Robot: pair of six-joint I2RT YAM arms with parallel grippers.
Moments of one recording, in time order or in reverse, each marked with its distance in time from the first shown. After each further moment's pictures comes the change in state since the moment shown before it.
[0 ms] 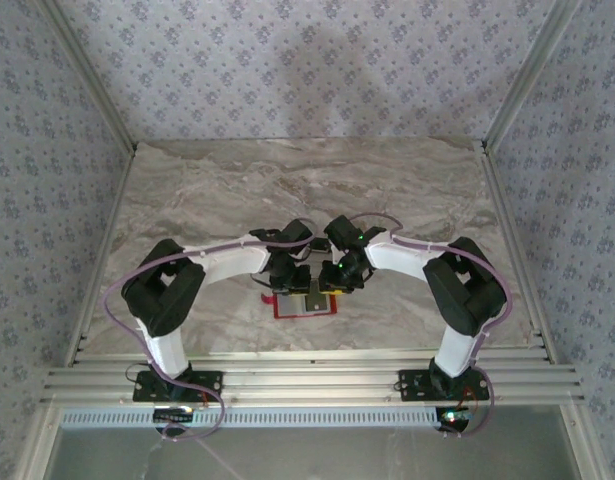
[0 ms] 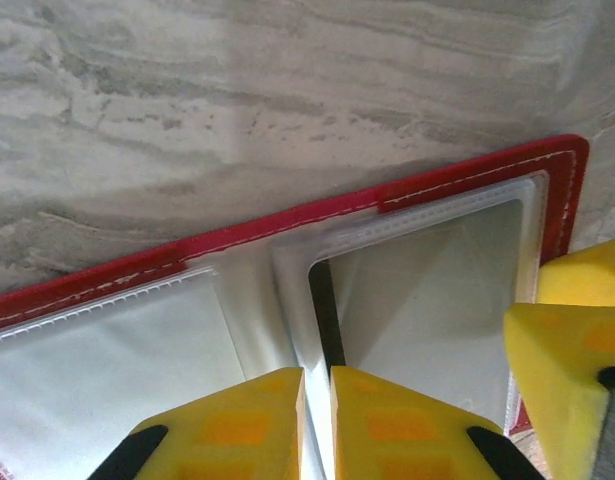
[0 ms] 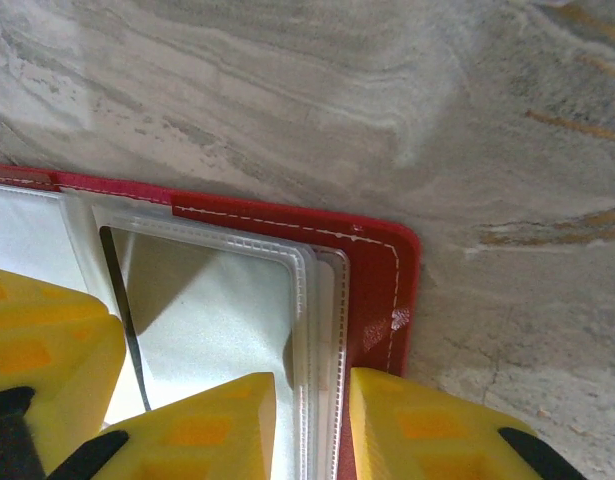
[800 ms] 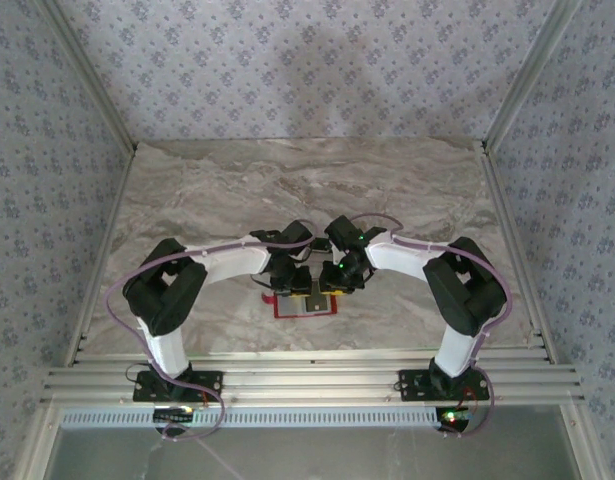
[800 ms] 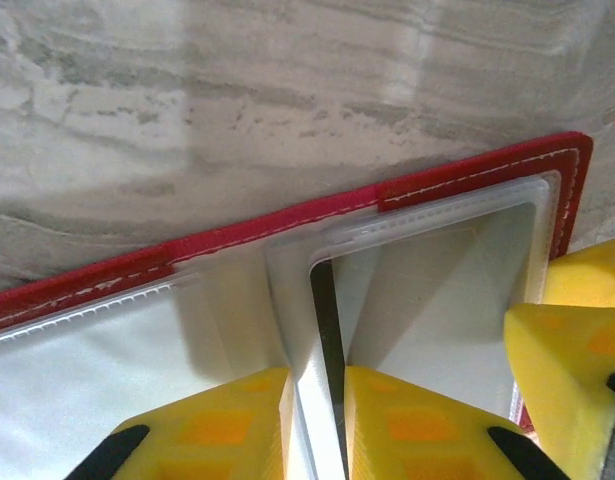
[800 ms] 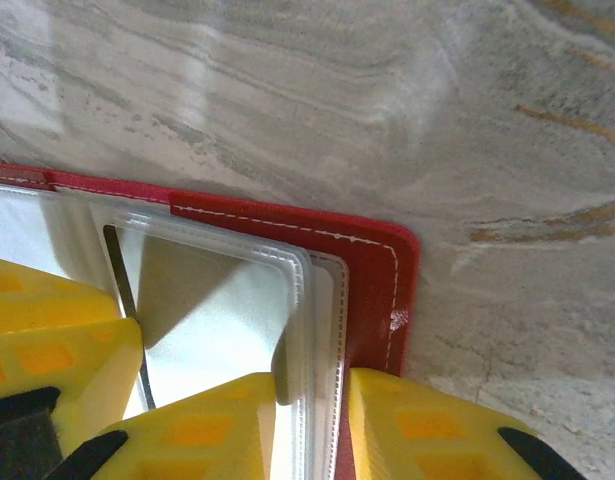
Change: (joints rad) left arm 0.002 0.009 -0.006 0.014 0.007 -0.006; right arm -0.004 0.000 -0.005 0.000 0.000 0.000
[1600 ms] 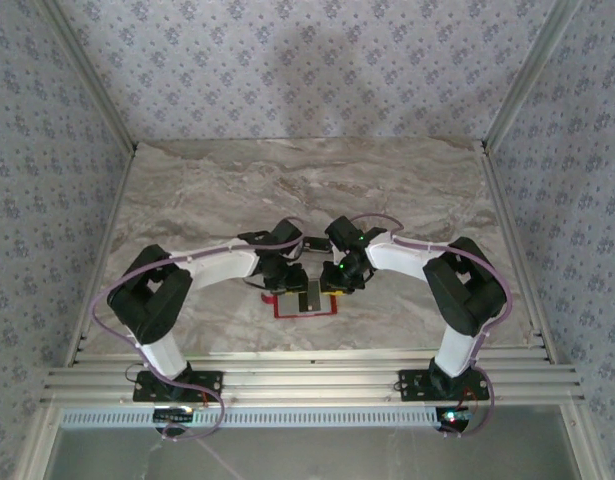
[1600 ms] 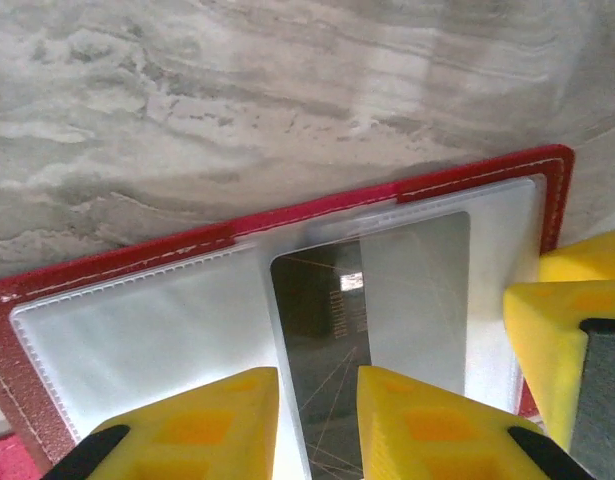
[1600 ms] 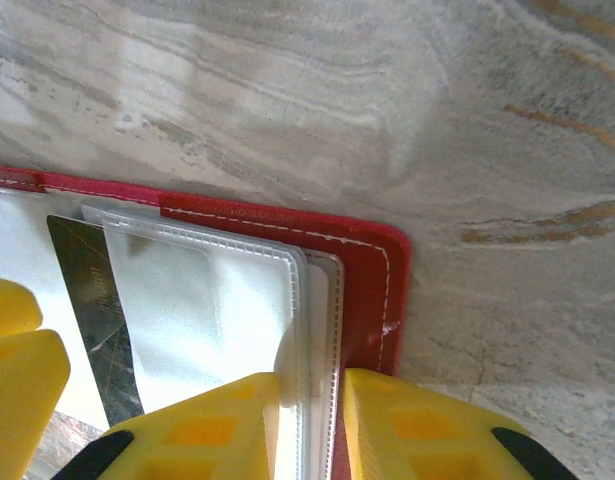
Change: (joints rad) left arm 0.040 -0.092 -0.098 0.086 0.023 -0.043; right arm -0.001 0.000 -0.006 0.005 0.005 0.000
